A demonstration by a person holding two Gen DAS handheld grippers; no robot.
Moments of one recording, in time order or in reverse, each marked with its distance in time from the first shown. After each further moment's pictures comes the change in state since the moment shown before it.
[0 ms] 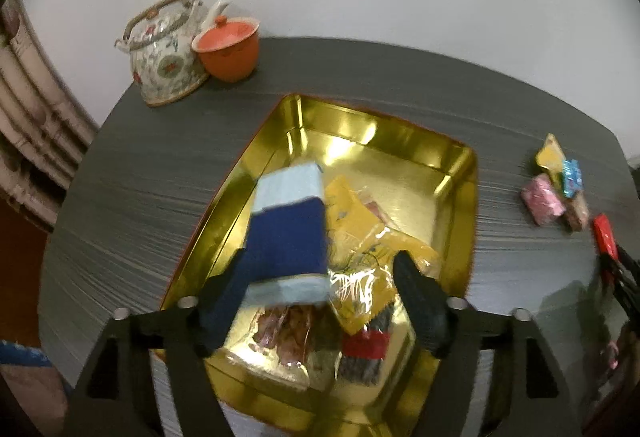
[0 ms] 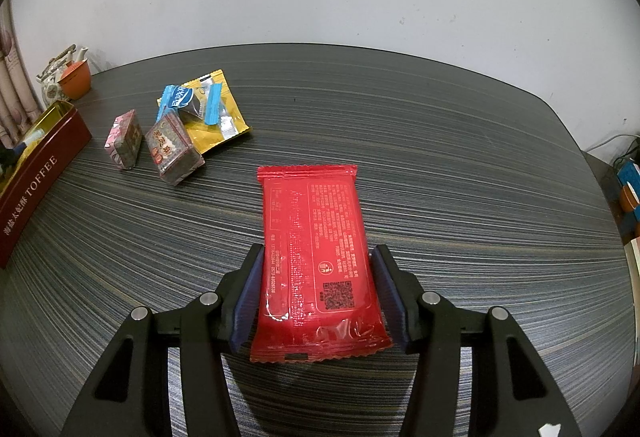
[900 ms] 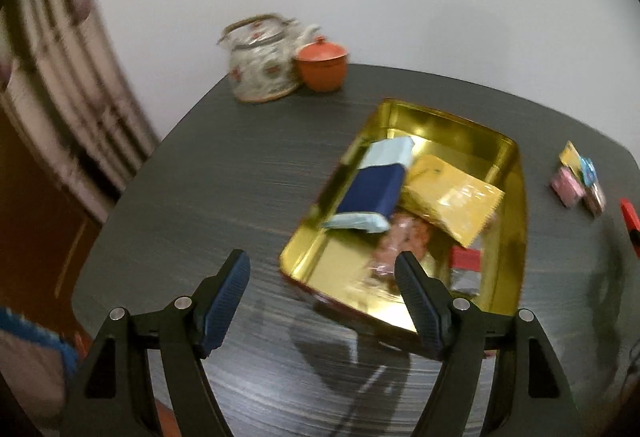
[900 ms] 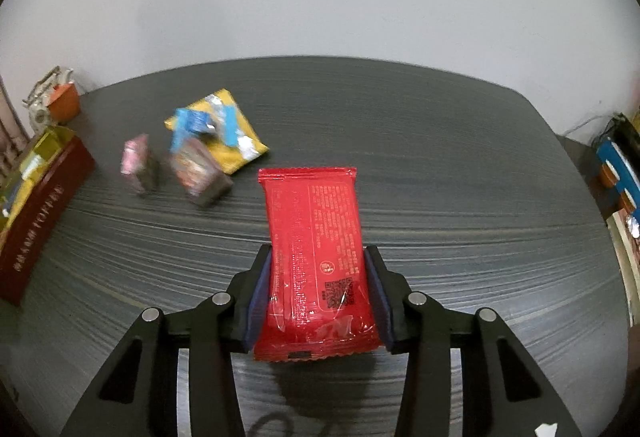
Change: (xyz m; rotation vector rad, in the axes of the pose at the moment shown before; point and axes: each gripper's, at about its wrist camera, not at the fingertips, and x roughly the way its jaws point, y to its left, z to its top) left arm -0.049 0.075 -0.076 -0.117 -0.148 0.106; right arm -0.036 0.039 0.013 0.069 -0.020 -0.066
